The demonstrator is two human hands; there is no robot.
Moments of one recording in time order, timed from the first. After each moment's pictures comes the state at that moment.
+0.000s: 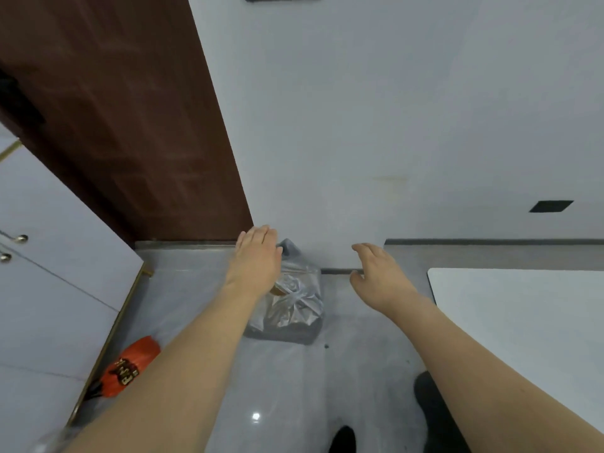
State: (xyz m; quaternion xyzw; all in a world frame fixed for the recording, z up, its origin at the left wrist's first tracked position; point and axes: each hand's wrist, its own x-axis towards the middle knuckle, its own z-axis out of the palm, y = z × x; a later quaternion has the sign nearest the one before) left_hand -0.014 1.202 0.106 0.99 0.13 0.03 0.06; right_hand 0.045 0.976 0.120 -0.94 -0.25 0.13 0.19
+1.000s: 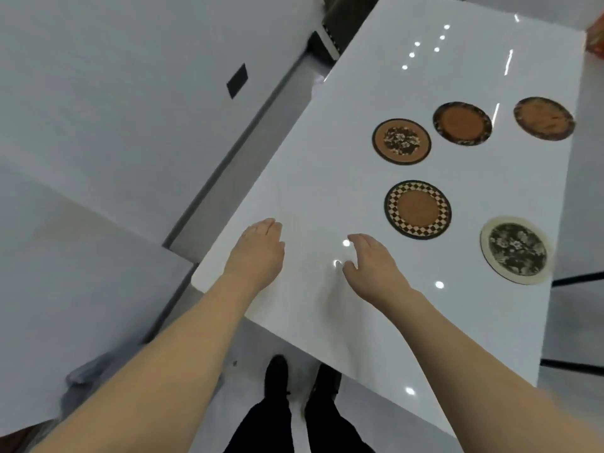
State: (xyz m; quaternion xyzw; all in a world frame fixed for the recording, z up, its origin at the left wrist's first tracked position) left_hand 0.195 0.764 -0.002 0.89 -0.42 -0.18 0.07; right_hand 0.028 0.623 0.009 -0.88 0.34 0.09 0.31
